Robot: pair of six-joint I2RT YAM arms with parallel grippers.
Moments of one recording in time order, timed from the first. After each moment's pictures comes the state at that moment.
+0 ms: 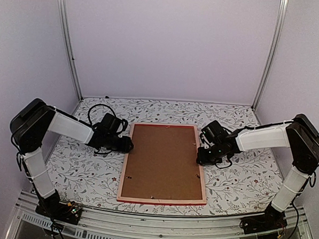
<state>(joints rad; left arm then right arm) -0.56 1.81 0.85 0.08 0.02 -0.42 0.71 1.74 0.95 -0.31 0.00 0.54</state>
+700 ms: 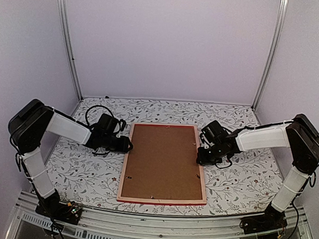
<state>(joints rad) -0.53 1.79 0.81 0.13 0.08 -0.44 0.71 1.74 0.95 -0.31 0.00 0.54</state>
